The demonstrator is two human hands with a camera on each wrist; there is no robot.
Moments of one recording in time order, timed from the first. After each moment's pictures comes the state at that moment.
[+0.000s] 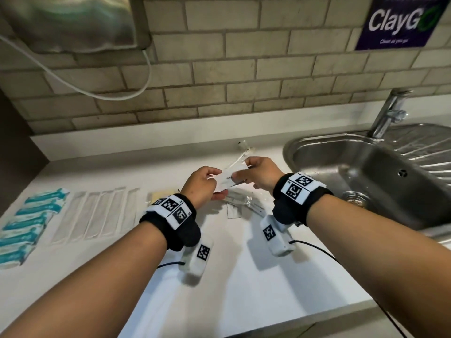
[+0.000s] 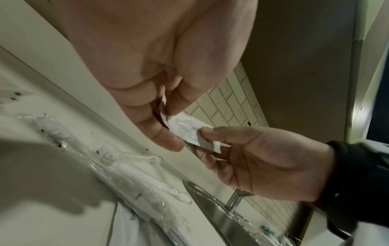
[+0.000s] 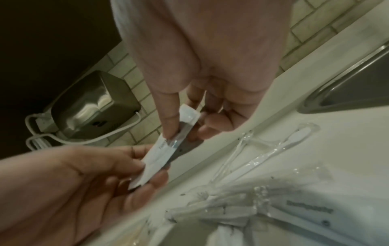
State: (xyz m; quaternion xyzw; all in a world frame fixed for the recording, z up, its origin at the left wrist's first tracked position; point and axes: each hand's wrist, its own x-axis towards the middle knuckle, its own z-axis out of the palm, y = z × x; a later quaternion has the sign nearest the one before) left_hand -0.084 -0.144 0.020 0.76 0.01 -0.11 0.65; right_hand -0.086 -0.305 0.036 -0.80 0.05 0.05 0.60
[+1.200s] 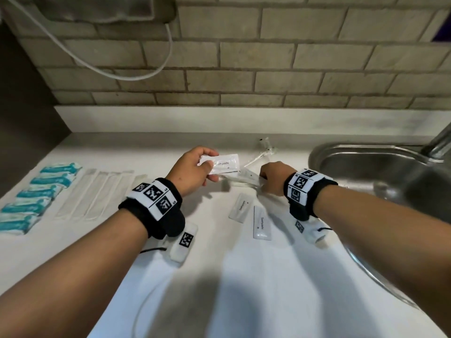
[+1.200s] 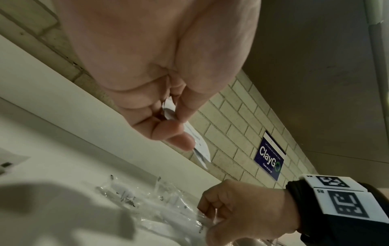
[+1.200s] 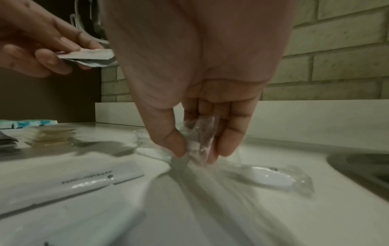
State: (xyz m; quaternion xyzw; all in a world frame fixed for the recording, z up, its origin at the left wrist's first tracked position) left_hand -0.043 -0.124 0.026 0.84 -0.01 -0.01 0.55; right_hand 0.004 -0.339 0.003 -0.98 -0.08 0.15 0.06
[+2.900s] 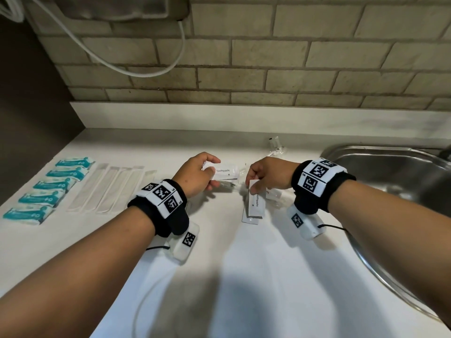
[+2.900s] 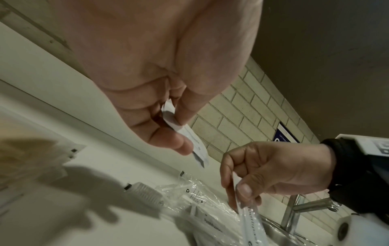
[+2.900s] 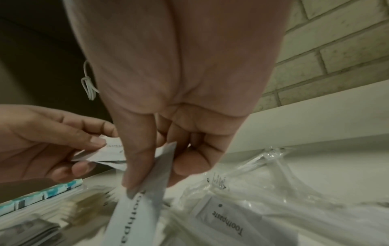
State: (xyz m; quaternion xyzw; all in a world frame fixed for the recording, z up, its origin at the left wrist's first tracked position) left_hand -0.047 -0.113 0.013 0.85 0.05 -0.05 0.52; right_hand -0.003 -0.320 0.029 -0.91 -0.21 0.24 0.25
